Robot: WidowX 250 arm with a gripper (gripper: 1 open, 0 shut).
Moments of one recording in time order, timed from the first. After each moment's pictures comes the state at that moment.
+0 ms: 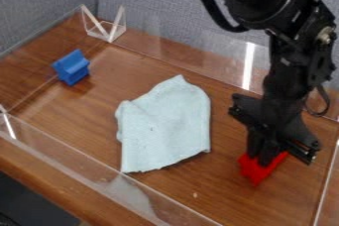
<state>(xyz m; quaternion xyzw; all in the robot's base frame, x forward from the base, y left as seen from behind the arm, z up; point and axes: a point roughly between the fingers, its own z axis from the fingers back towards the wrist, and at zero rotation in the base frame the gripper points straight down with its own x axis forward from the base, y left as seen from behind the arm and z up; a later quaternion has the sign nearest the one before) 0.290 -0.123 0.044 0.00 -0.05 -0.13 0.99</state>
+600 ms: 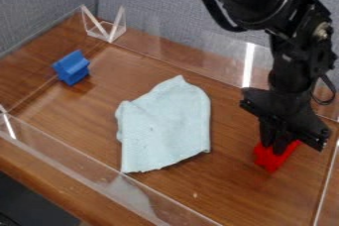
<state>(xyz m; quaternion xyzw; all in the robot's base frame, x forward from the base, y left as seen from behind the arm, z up) 0.303 -0.122 0.040 -0.02 -0.08 -0.12 0.99</state>
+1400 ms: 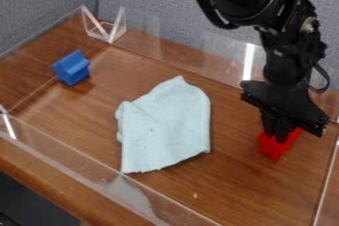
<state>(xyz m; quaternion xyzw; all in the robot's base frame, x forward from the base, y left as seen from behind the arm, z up) 0.316 -0.118 0.035 -0.04 -0.10 -0.10 0.99</state>
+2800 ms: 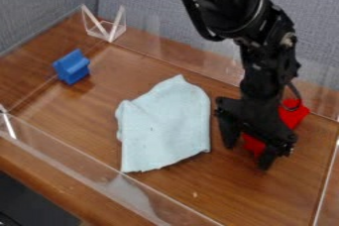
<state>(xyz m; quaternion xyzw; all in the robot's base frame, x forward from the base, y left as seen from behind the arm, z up) 0.281 -0.092 0.013 -0.02 0.00 -0.09 1.00</state>
